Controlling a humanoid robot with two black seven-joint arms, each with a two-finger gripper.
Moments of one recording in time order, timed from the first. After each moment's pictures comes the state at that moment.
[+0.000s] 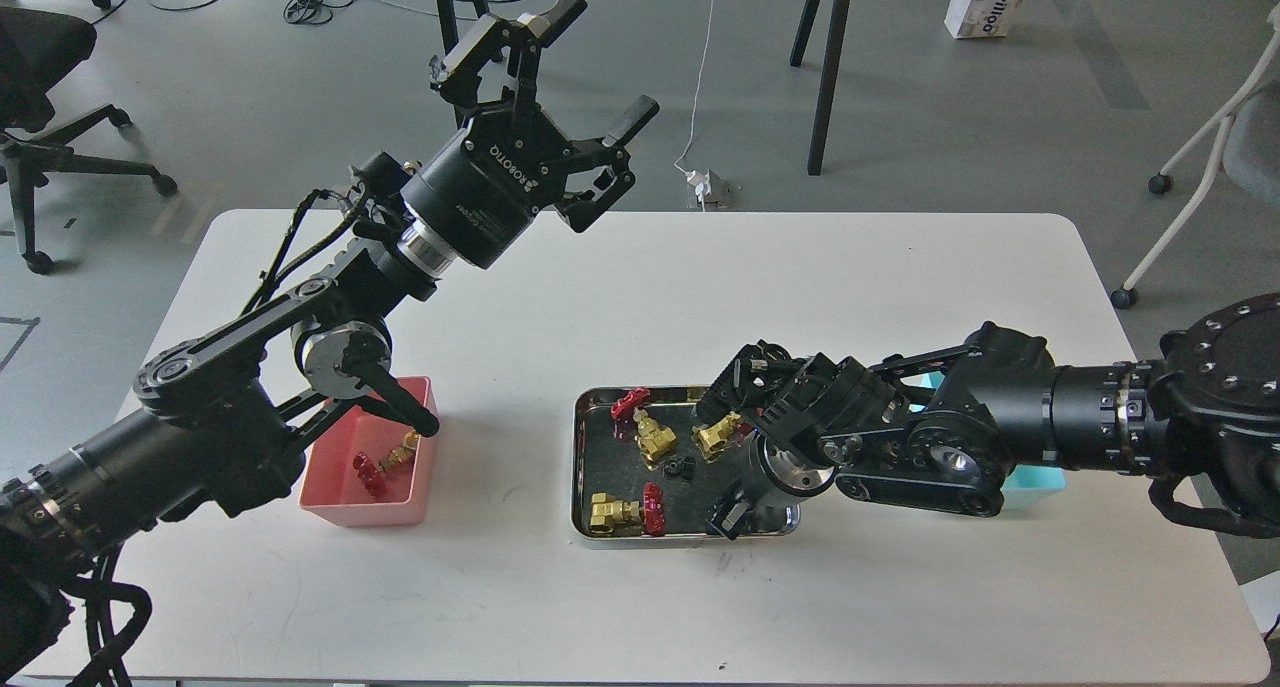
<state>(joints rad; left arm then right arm) -0.75 0.31 -0.61 -1.18 0.26 -0.49 -0.49 1.21 -0.08 -0.42 1.06 -1.43 0.49 -0.04</state>
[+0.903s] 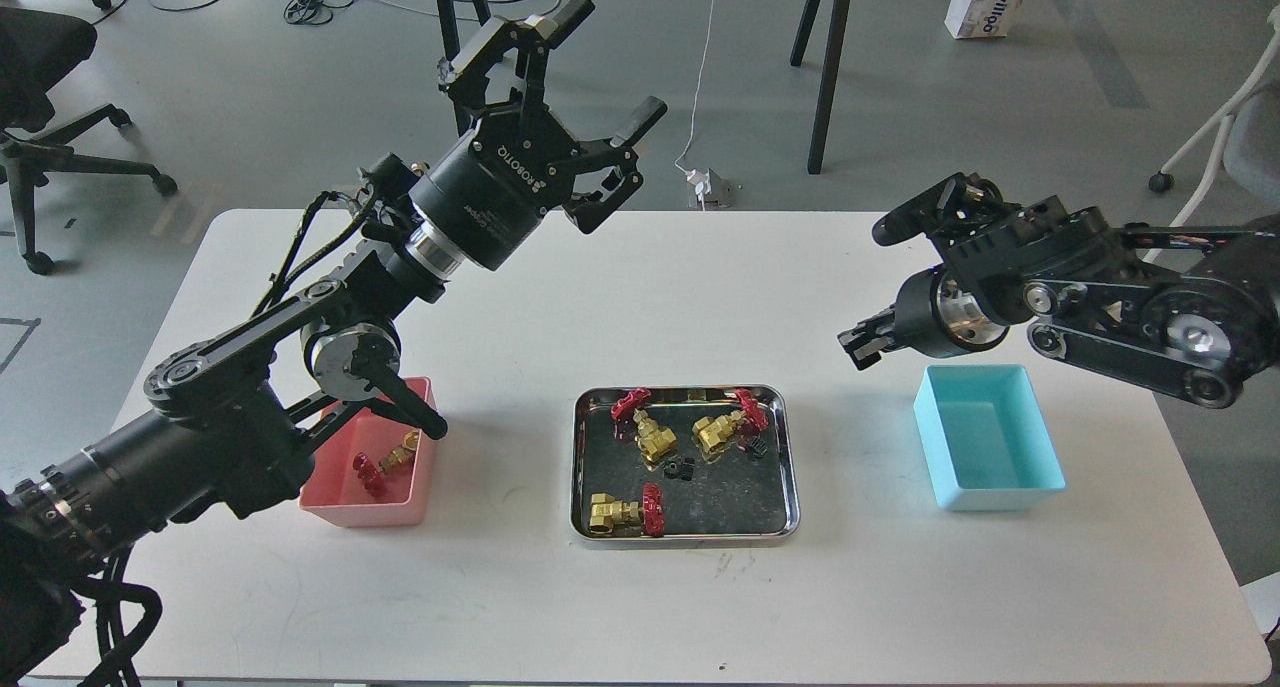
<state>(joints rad) -0.75 0.28 -0.61 -1.18 0.26 -0.49 -0.49 1.31 -0.62 -0.24 1.18 -1.42 0.49 -0.04</state>
